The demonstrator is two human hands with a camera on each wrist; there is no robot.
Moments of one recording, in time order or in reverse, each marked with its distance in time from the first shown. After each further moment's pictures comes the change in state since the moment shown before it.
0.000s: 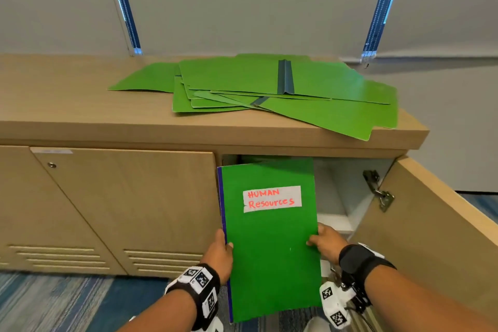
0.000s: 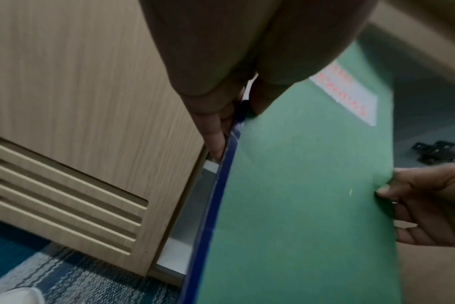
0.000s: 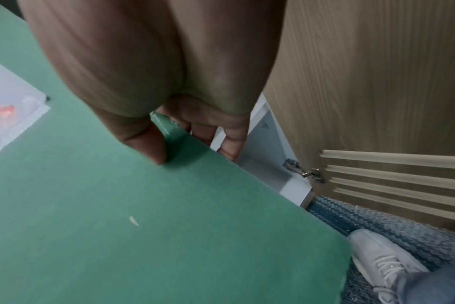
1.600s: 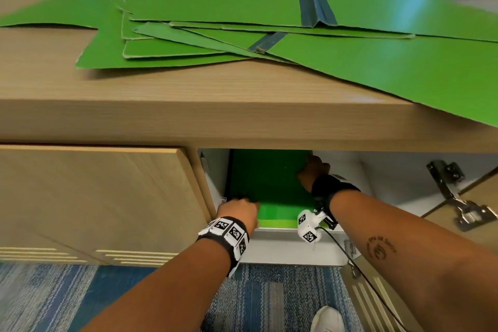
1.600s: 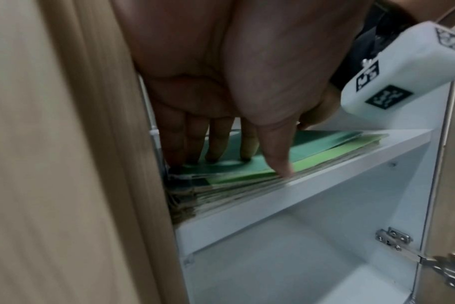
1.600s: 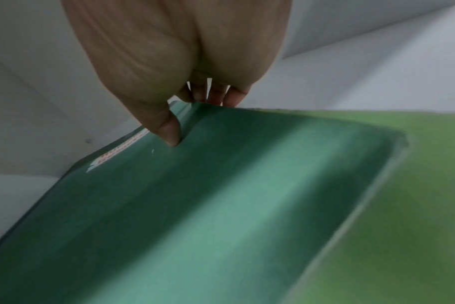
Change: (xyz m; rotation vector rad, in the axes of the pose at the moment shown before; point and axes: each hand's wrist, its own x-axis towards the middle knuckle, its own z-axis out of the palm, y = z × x) left_hand 0.177 0.038 0.044 1.094 -0.390 0.161; right_hand 0.265 -0.039 0.012 -0.581 0.214 0.100
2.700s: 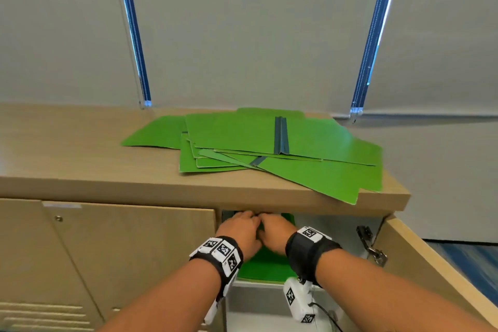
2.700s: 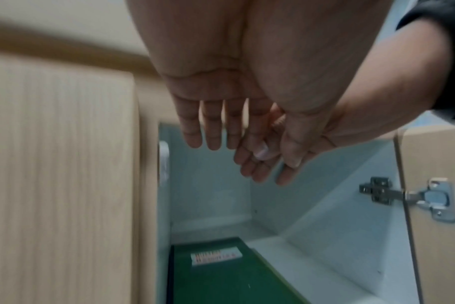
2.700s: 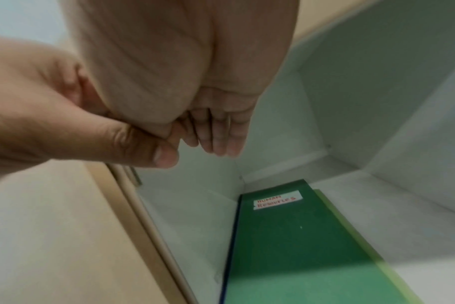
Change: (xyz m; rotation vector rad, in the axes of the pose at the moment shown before) left_hand -0.191 0.018 -0.144 -0.120 0.561 0.106; right_hand -0.267 -0.099 -0.124 -0.152 0.000 -0.624
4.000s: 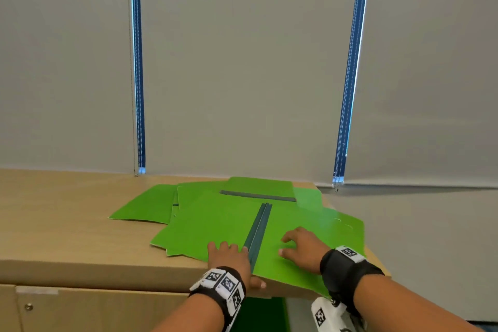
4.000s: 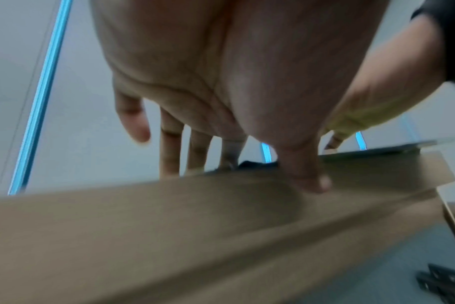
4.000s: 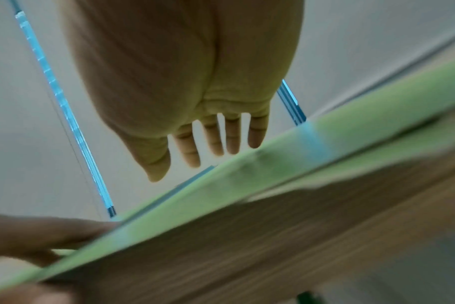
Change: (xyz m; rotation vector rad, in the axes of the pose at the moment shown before) left_hand 0.035 0.022 -0.112 0.290 -0.109 -0.242; right_hand -0.019 0.022 -0.168 -0.111 0.209 0.109
